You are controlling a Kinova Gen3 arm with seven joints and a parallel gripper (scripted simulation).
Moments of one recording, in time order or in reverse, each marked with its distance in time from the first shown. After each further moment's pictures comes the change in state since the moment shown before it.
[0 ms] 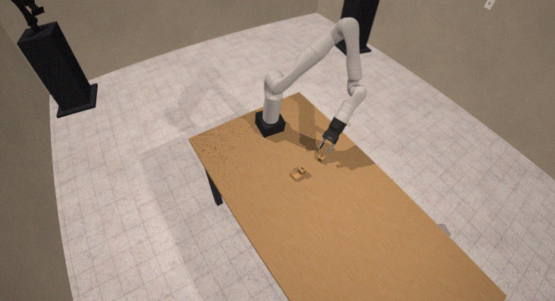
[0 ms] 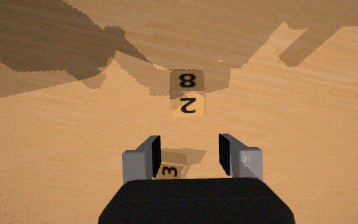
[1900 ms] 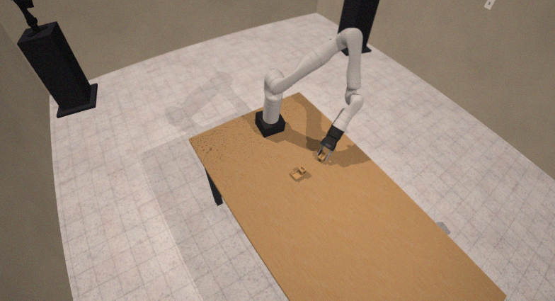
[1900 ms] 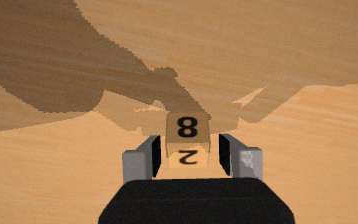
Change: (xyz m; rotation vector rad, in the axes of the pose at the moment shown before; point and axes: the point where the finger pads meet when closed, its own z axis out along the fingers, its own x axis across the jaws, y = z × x) arm 0.002 -0.038 0.041 -0.012 0.005 -0.006
